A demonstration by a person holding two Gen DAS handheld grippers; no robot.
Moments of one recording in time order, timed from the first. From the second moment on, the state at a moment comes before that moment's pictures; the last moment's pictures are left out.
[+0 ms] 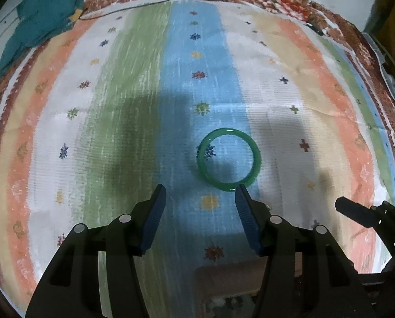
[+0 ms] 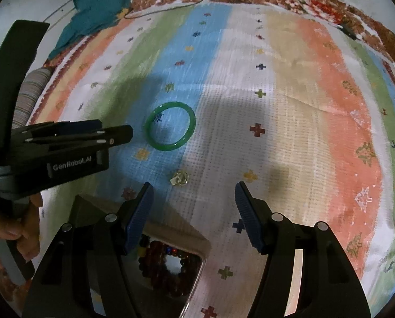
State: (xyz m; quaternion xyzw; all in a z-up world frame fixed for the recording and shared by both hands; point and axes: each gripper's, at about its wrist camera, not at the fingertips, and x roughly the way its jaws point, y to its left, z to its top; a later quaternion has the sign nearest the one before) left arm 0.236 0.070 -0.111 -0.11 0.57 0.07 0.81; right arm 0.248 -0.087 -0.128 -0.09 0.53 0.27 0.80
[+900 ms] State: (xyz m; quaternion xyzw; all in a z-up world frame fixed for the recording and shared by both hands) left arm 0.269 0.083 -0.145 -0.10 0.60 0.07 0.79; right arm 0.272 -0.043 -0.160 -0.14 0.57 0.27 0.76
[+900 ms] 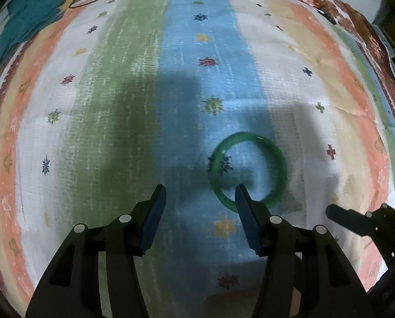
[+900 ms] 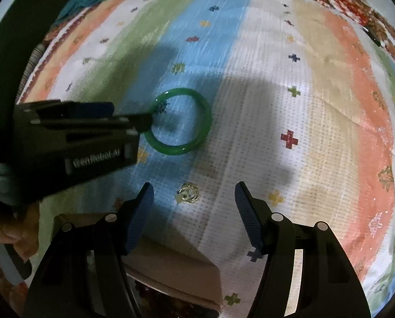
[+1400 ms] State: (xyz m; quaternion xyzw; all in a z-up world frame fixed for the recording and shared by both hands) left arm 0.276 0.072 -0.156 -0.09 0.61 0.05 0.79; right arm 0.278 -0.034 -0.179 -0.14 0.59 0.26 0.75
